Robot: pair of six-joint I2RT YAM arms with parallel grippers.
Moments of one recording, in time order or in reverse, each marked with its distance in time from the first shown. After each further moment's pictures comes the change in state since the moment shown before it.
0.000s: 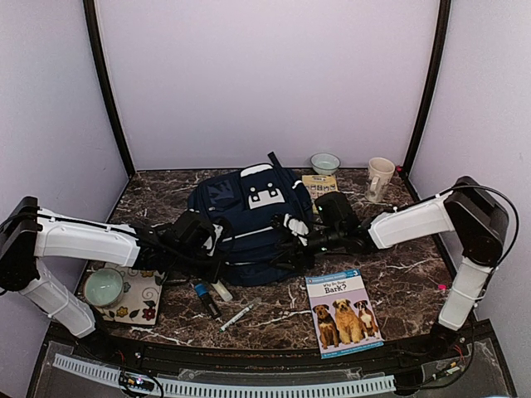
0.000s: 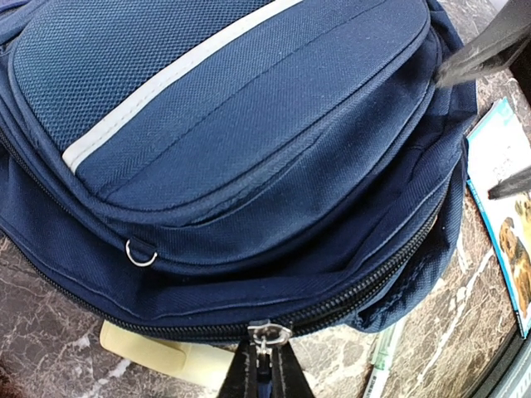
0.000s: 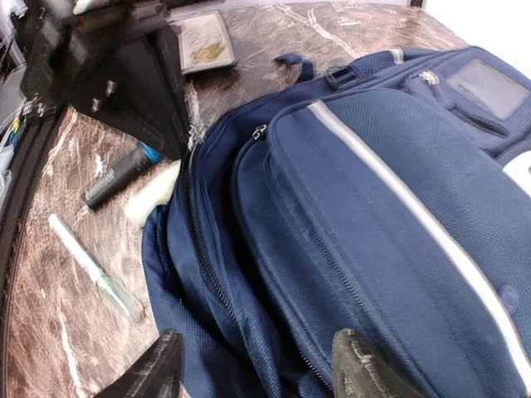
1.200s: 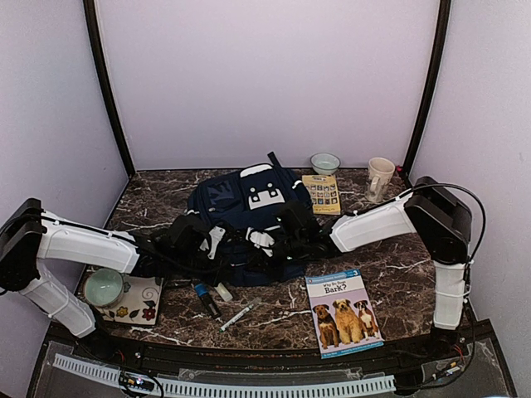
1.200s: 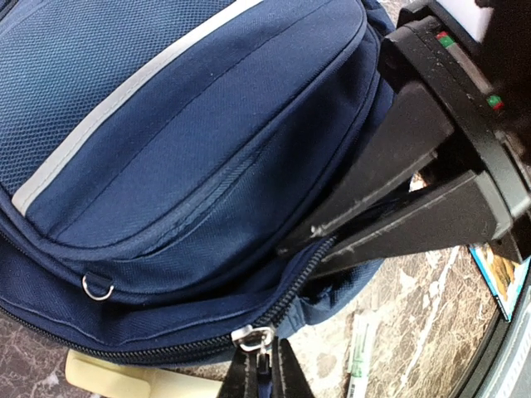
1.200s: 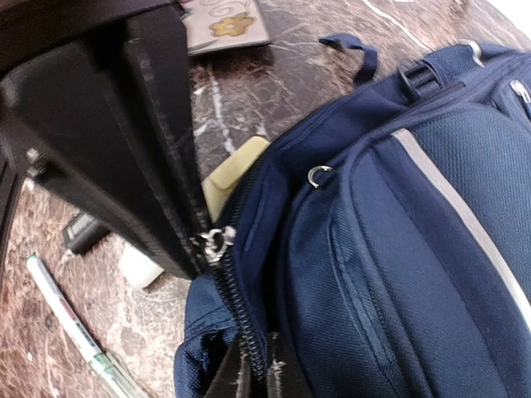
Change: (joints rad) left arm 0.008 0.000 -0.089 0.209 0.129 0.074; right arm 0.151 0.225 0.266 -0.114 0.103 0.034
